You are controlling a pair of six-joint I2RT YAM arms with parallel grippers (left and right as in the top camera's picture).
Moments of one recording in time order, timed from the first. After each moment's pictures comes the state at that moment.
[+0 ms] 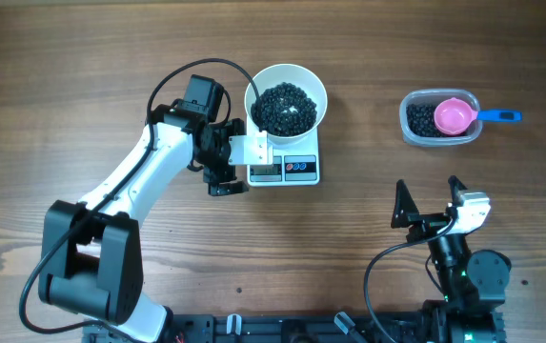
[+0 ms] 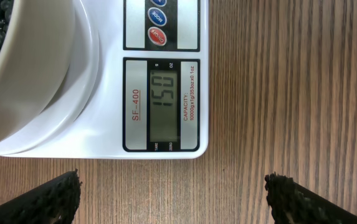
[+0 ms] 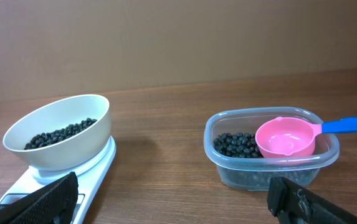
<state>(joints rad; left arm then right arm) -0.29 1.74 1.17 -0.81 0.39 1.27 -0.03 0.01 0.07 -0.16 -0.17 0.13</state>
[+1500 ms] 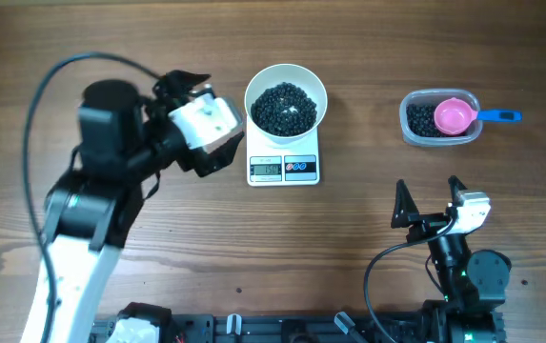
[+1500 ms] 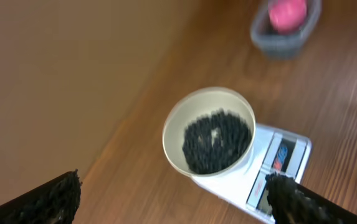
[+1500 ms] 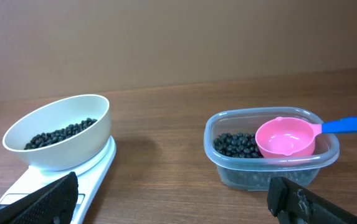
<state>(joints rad) -0.21 1.10 1.16 -0.57 0.46 0.76 -0.03 0.01 0.07 -0.16 -0.17 0.13</state>
